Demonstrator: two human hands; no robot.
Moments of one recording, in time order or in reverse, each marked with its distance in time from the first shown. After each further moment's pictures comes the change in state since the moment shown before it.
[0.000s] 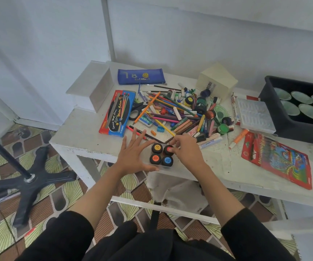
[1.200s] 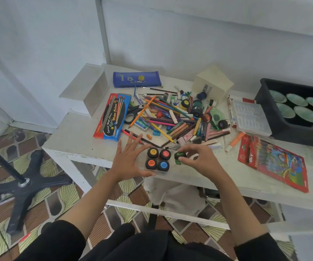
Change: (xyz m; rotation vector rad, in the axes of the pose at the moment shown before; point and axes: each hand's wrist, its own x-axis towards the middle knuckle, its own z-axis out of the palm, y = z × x) left_hand -0.001 0.000 0.002 0.003 0.066 0.046; right_hand -0.029 0.040 -0.038 0.370 -0.072 -0.028
